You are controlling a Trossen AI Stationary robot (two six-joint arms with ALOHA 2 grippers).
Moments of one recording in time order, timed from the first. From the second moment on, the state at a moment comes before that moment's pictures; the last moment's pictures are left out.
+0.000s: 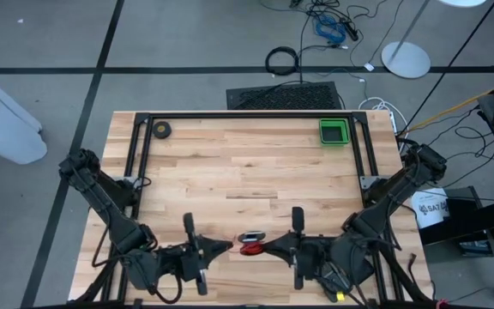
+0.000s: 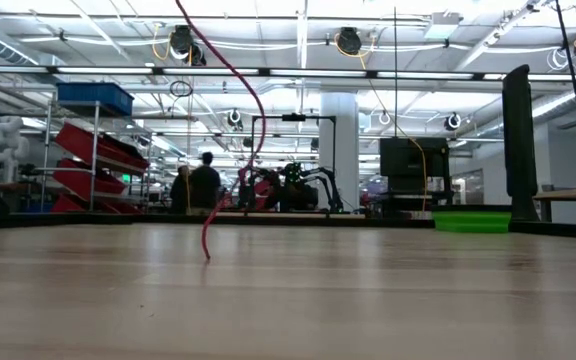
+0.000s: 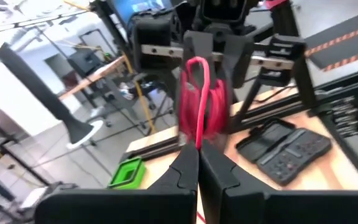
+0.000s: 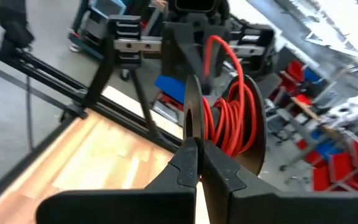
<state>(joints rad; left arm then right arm) -0.81 1.57 1.36 0.06 -1.05 0.36 0.72 1.54 1.29 0.11 0.75 -0.42</state>
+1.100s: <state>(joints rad) -0.71 1.65 1.36 0.00 -0.89 0.39 0.64 1.54 1.29 0.15 0.21 -0.26</state>
